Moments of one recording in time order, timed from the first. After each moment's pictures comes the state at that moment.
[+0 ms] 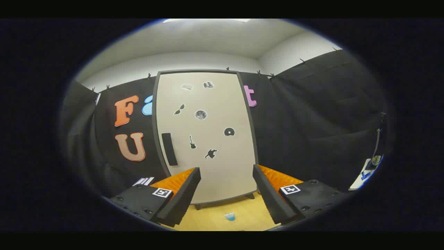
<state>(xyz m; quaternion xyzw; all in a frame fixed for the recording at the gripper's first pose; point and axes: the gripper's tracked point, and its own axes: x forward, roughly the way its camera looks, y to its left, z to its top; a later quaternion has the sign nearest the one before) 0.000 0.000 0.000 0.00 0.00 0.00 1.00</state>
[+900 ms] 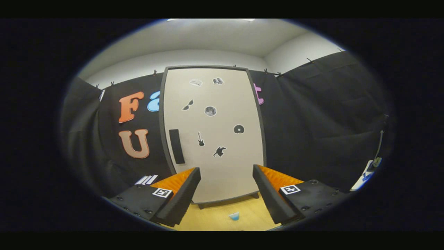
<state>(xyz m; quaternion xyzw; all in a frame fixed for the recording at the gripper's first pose) 0.017 0.034 -0.013 -0.01 0.02 0.03 1.00</state>
